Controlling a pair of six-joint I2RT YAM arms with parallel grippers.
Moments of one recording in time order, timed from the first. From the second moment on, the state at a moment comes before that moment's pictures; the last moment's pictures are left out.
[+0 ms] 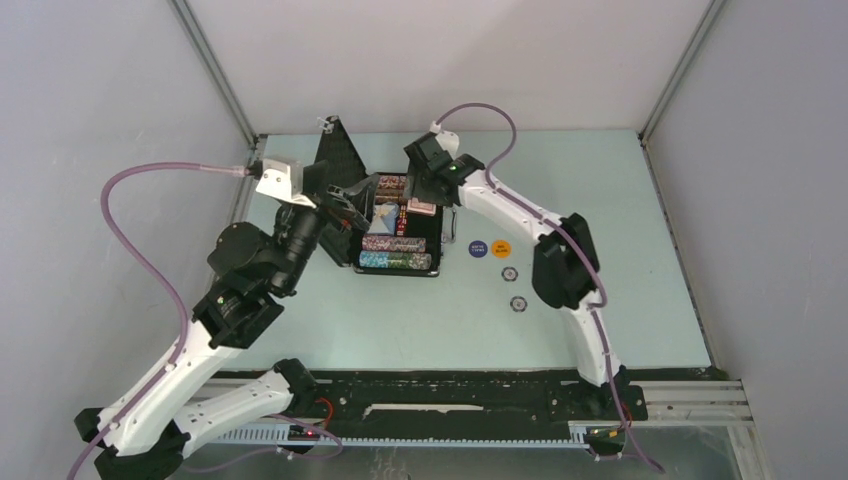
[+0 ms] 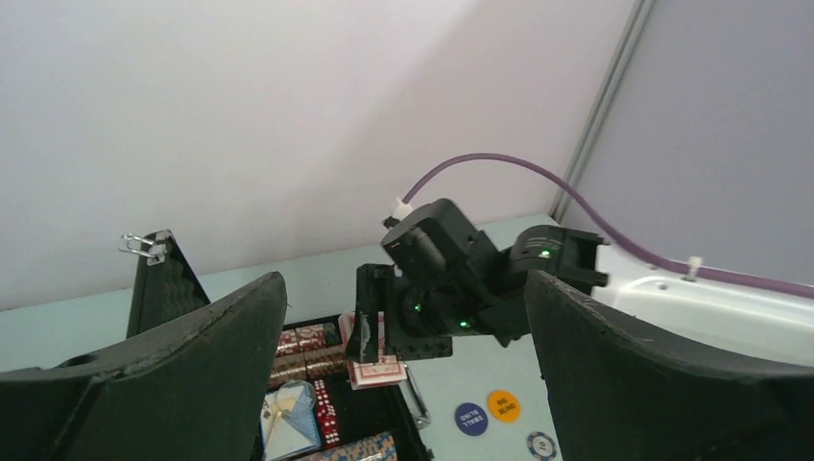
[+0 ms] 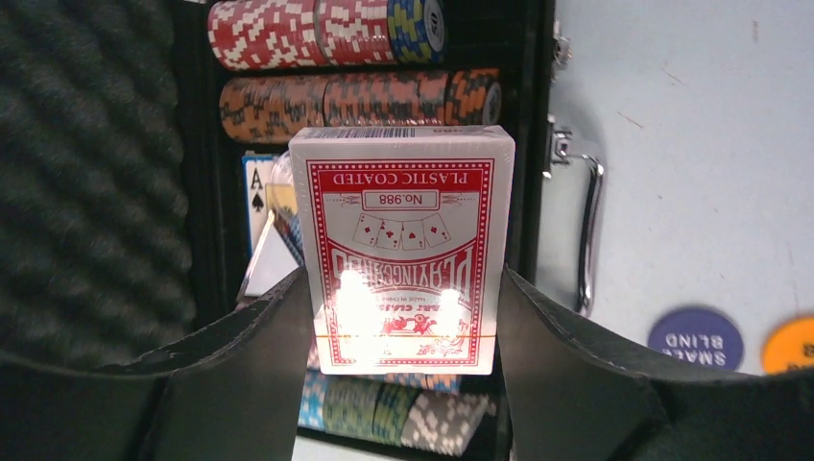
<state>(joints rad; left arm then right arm) -0.79 0.77 1.10 -0.06 -0.37 -0.07 0.72 2.14 1.99 -0.68 0.29 0.76</state>
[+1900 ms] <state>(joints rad) -0.87 0.79 1.04 -0.10 -0.49 0.07 0.76 2.48 2.30 -0.92 0.38 0.74</state>
